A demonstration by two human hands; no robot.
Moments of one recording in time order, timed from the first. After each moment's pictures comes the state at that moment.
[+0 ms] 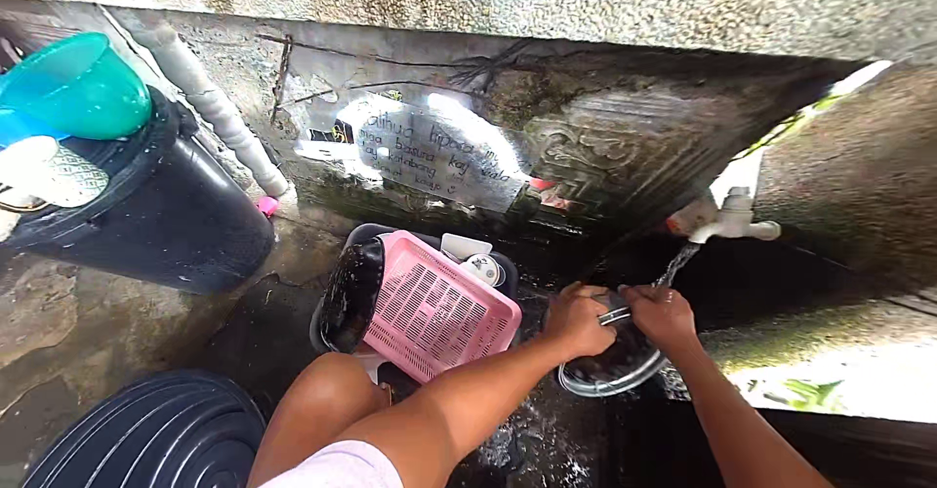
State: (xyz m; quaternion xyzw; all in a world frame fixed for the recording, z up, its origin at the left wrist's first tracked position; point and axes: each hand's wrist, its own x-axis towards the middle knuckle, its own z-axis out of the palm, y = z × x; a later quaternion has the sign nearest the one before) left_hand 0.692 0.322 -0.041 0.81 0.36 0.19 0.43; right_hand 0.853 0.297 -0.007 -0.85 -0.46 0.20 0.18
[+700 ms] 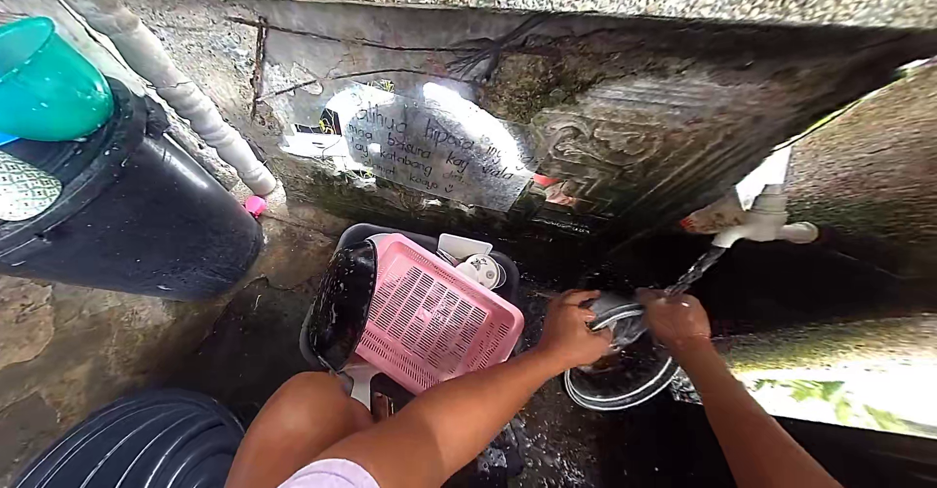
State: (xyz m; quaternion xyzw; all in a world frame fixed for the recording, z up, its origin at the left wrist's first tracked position) left_hand 0.685 0.323 -0.070 0.72 0.34 0.31 0.51; right_hand 0.857 0.305 -0.012 -0.88 -0.40 0.21 0.15
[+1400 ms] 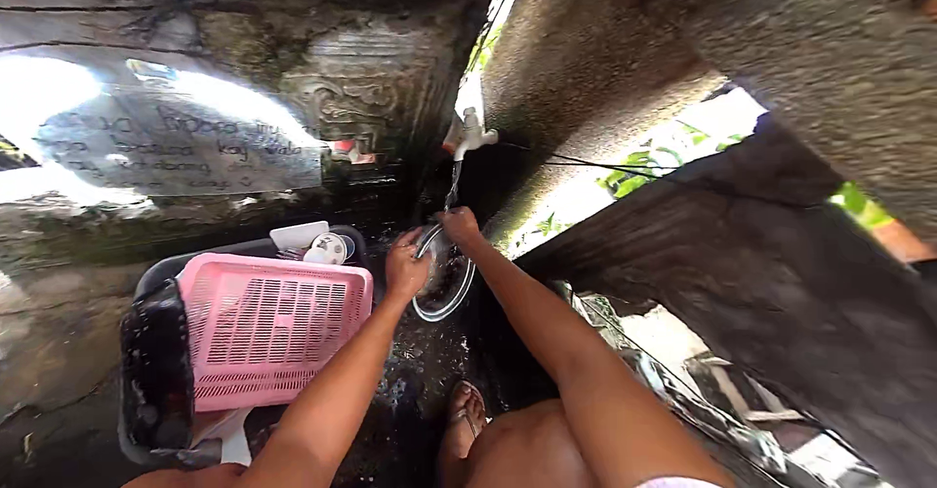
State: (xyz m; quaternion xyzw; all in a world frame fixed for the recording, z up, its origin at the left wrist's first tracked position) left_hand 0.697 0.312 -0.075 0.73 0.39 0.27 0.49; right_hand 0.866 0.293 -0.028 -0.87 -0.29 0.29 0.27
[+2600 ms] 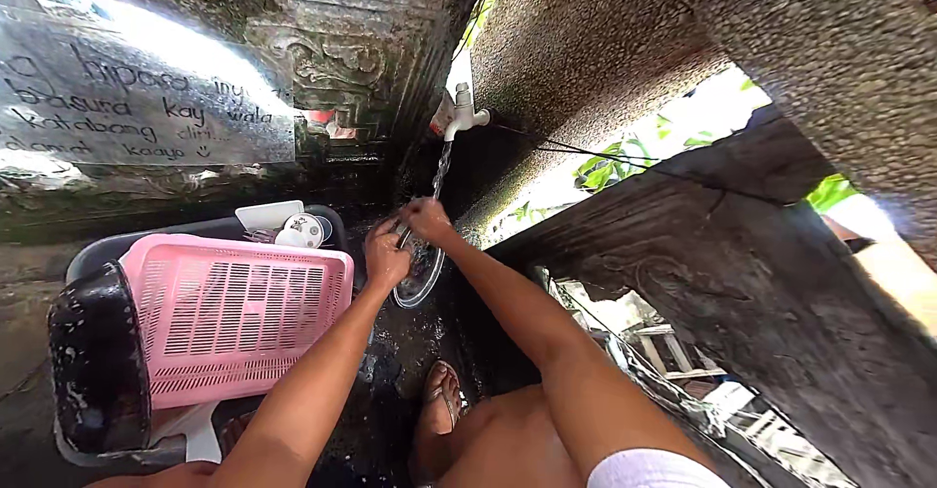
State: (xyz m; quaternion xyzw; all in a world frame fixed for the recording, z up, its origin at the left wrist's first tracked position) left_hand 0.689 0.313 -0.089 0.76 0.41 0.22 0.45; right_hand 0.841 0.302 -0.045 -0.84 -0.44 0.25 0.18
